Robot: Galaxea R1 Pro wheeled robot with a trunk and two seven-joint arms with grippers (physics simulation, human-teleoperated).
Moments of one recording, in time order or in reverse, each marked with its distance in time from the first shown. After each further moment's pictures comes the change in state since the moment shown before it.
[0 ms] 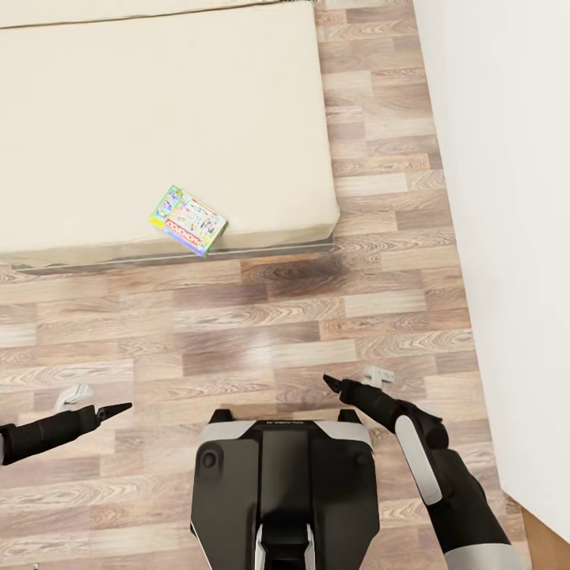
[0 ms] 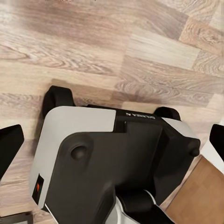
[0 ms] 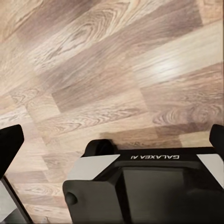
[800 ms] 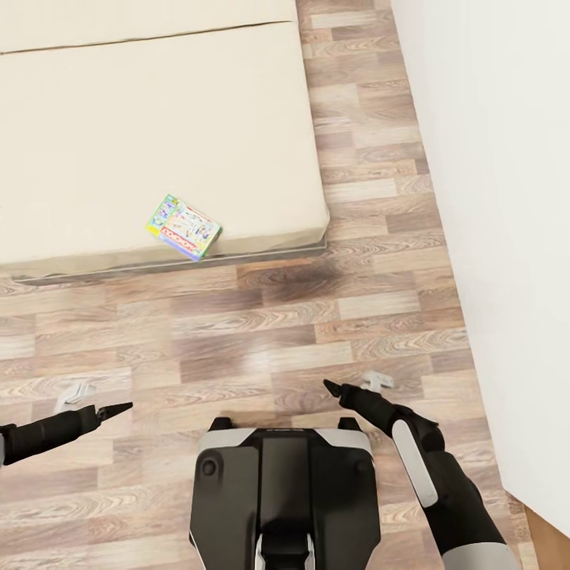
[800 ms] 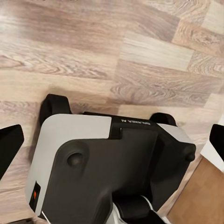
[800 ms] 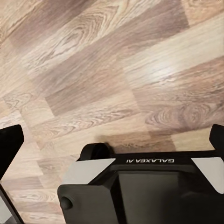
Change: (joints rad) left arm 0.000 -0.002 0.000 0.000 0.006 0.004 0.006; right arm 0.000 0.002 0.003 0.055 0.014 -0.043 -0.009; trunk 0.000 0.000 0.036
